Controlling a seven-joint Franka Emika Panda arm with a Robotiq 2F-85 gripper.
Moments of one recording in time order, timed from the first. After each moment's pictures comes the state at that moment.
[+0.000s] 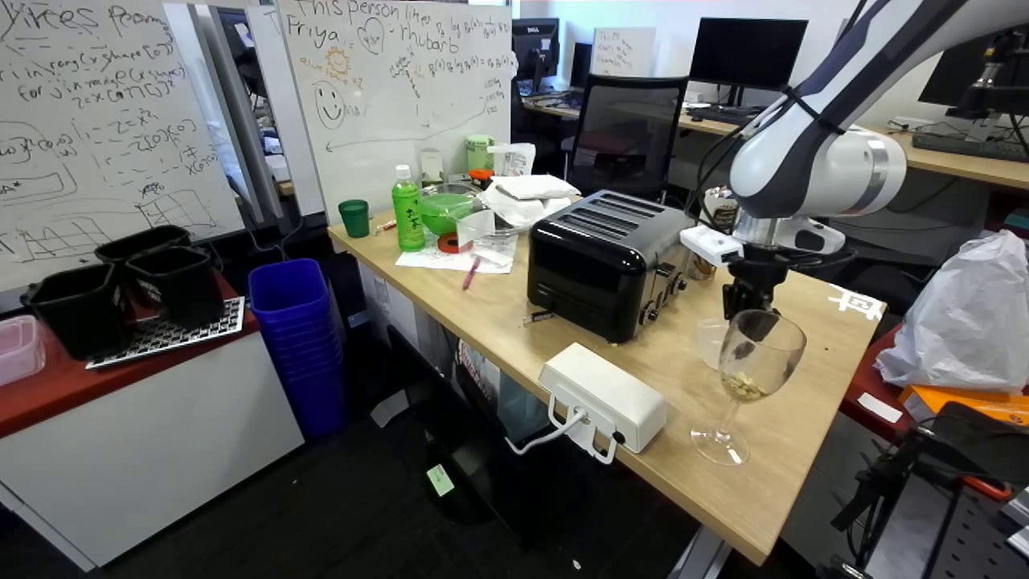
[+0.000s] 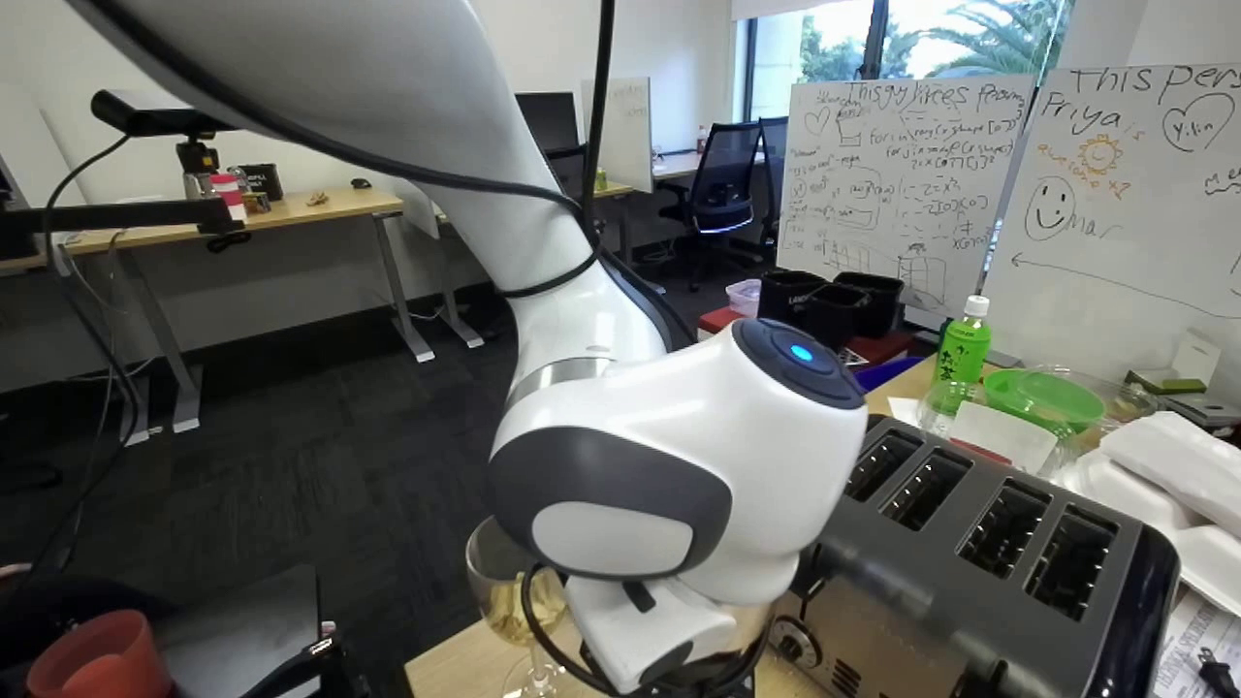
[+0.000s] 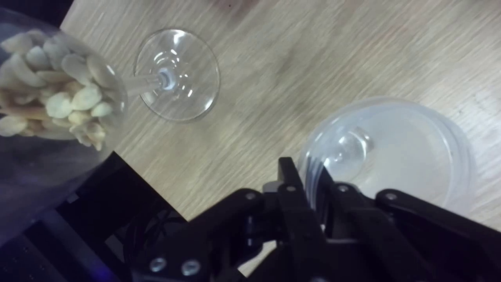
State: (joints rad) arm -0.07 0.35 -0.14 -2.43 0.32 2.56 1.78
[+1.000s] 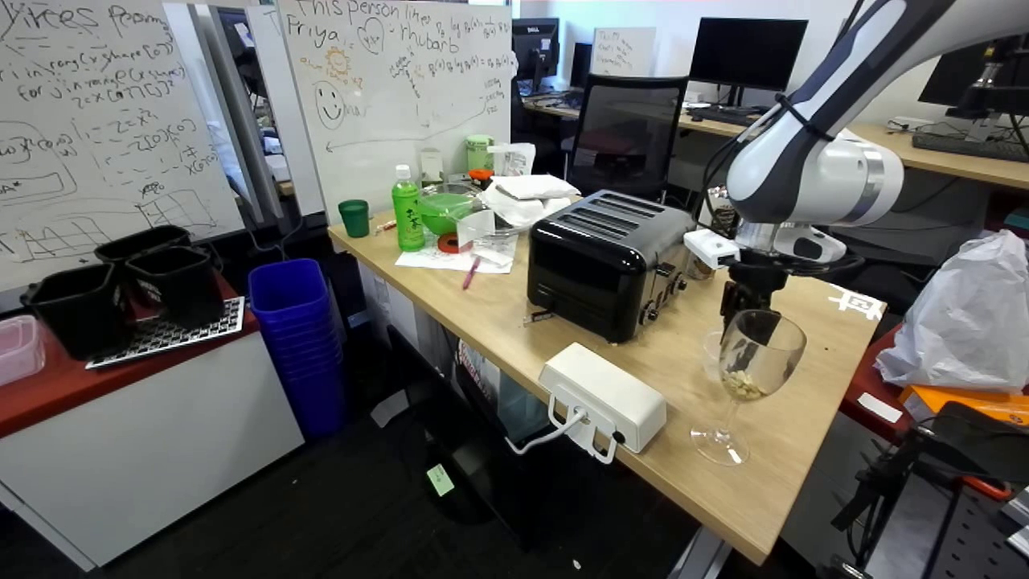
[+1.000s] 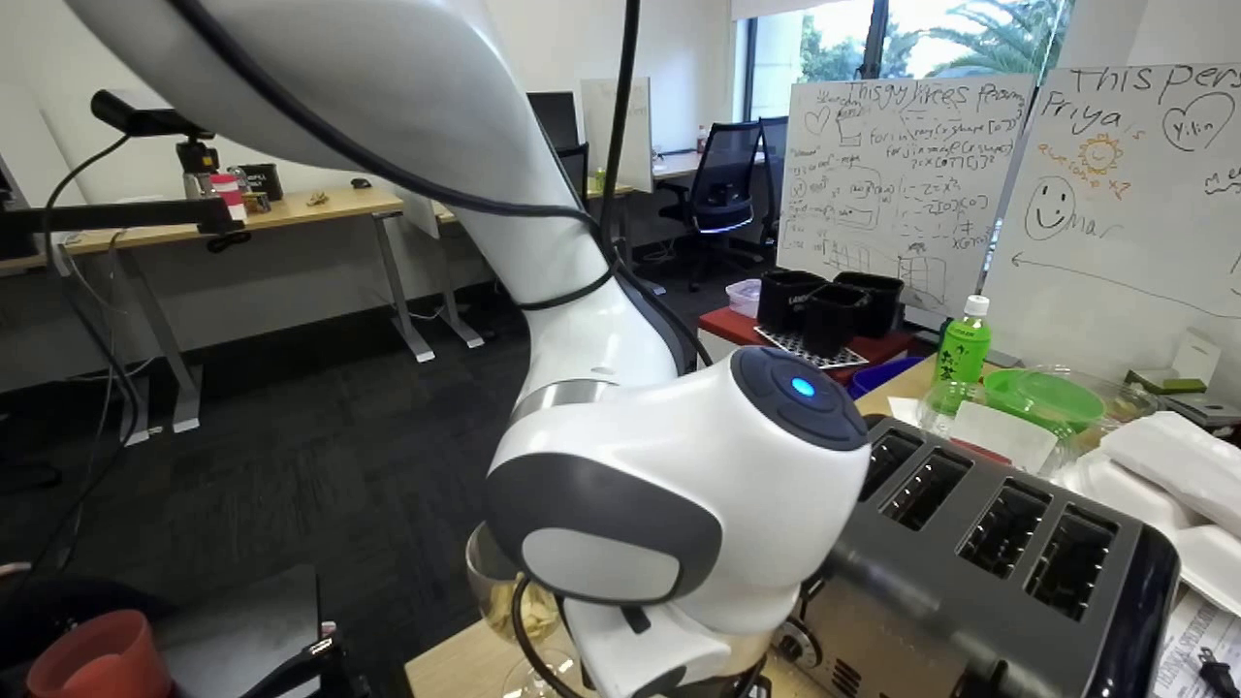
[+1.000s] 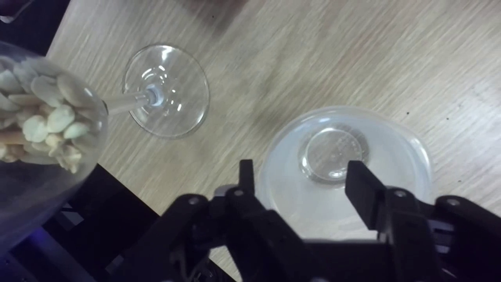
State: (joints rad) arm -0.08 0.38 -0.14 -2.43 0.41 2.60 1.76
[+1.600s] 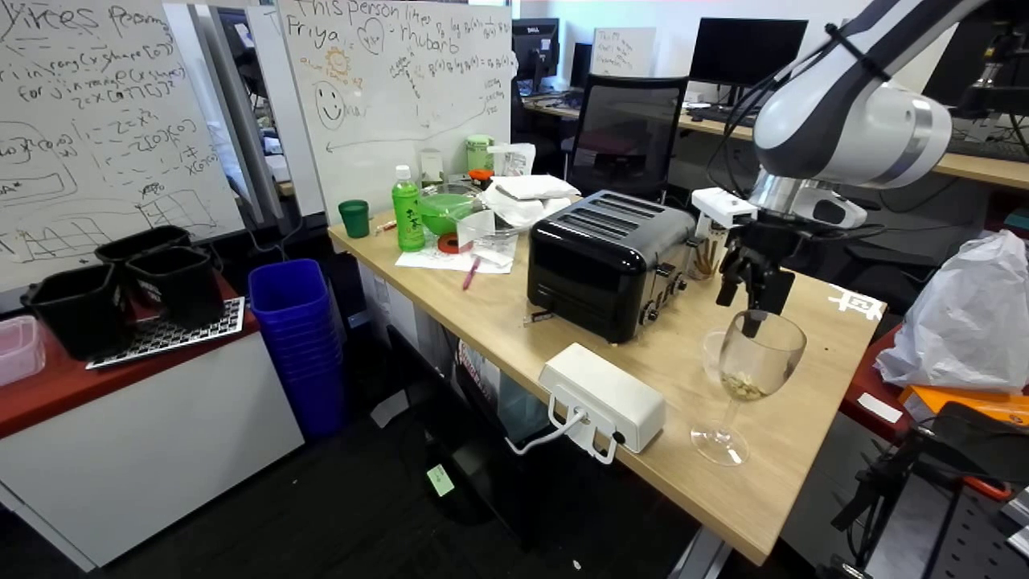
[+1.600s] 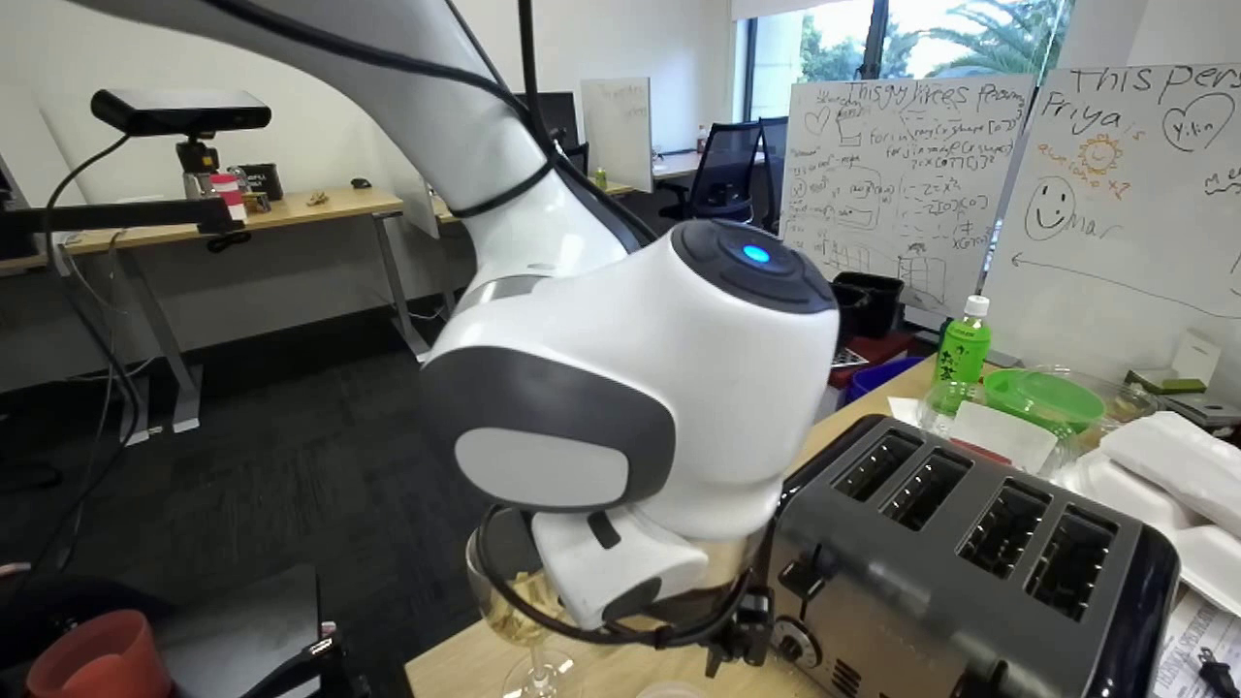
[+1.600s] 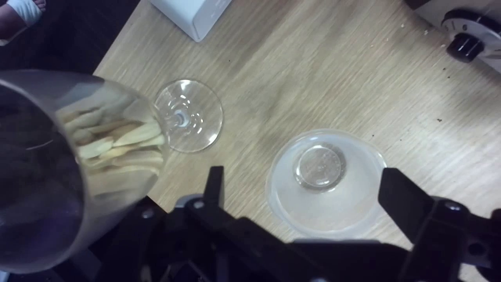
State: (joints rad) arm -0.07 0.18 -0.12 -2.51 0.43 2.60 1.75
